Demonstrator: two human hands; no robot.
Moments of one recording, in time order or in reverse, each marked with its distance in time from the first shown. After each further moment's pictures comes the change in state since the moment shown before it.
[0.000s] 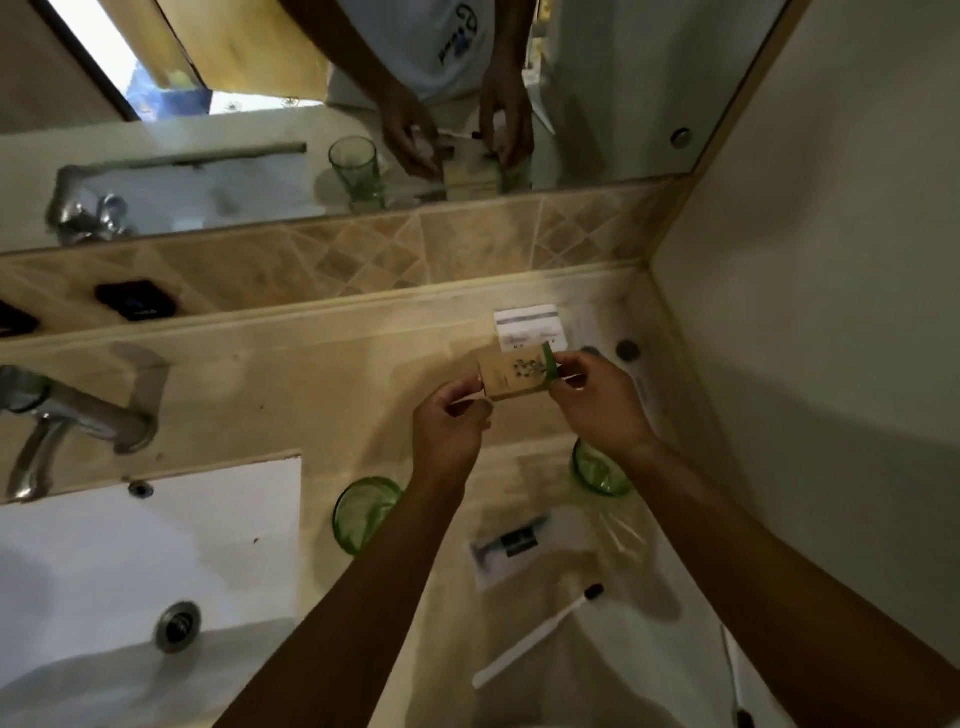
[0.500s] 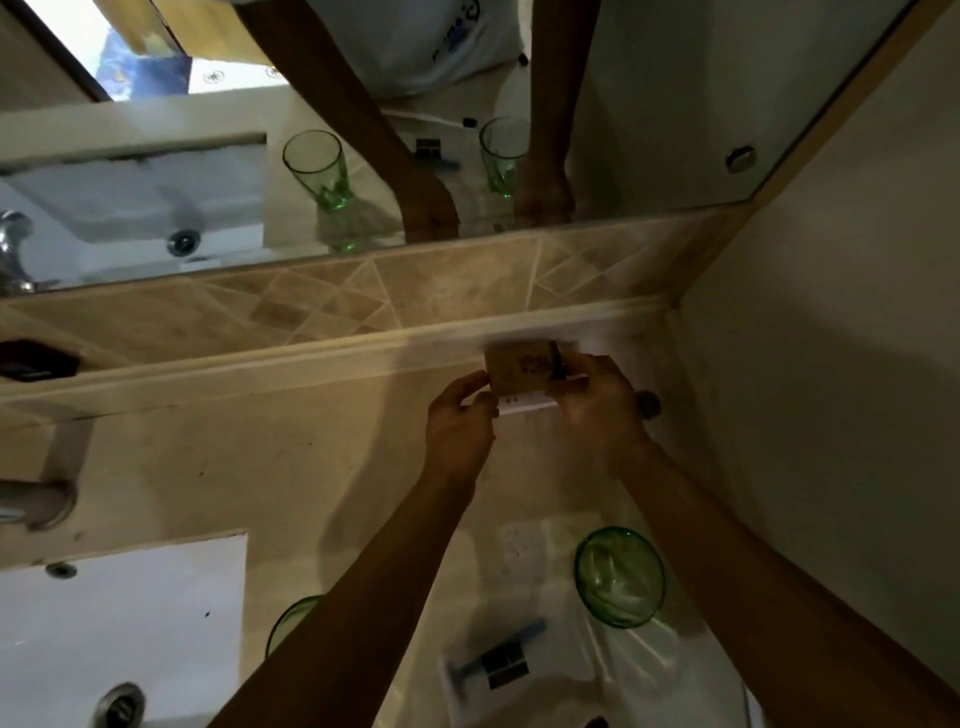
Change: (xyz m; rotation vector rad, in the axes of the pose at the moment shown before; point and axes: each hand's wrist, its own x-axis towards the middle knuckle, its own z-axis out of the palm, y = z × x) left_hand 0.111 0.004 0.067 0.103 -0.003 -0.073; right_hand 0.136 0.058 0.027 -0.083 -0.002 0.038
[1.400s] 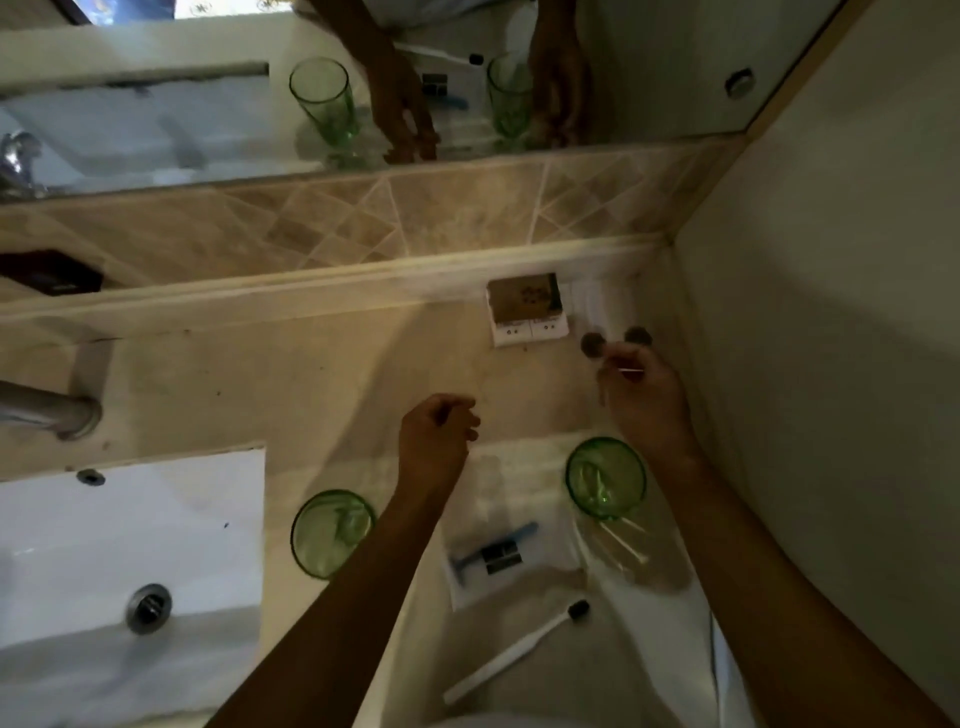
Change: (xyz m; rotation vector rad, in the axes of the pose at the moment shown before) left_hand -0.080 -0.053 -0.051 0.118 0.037 -0.062; right_hand -0.089 0.033 -0.035 0.341 0.129 0.206
